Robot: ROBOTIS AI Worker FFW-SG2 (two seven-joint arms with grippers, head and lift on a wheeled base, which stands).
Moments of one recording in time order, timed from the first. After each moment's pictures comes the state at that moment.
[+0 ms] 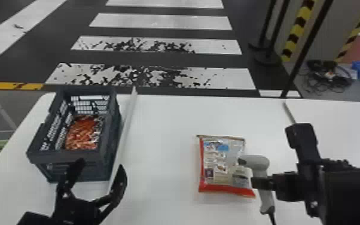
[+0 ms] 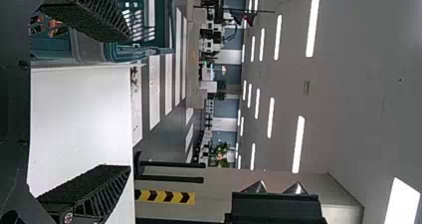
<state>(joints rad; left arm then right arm) 0.53 0.09 0.00 -1.71 0.13 -0.45 -0.21 0.07 -0.07 0.05 -2.19 0.39 1.57 0.63</state>
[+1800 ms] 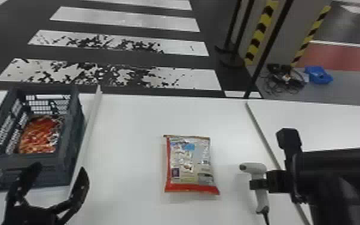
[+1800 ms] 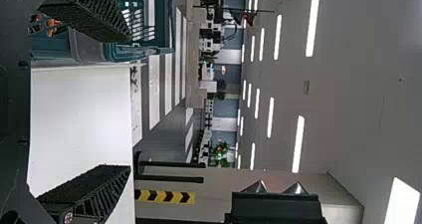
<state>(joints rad) 0.51 0.09 0.00 -1.70 0.13 -0.45 -0.21 -0.05 -0.15 -0.13 -1.90 0.39 1.57 0.62</state>
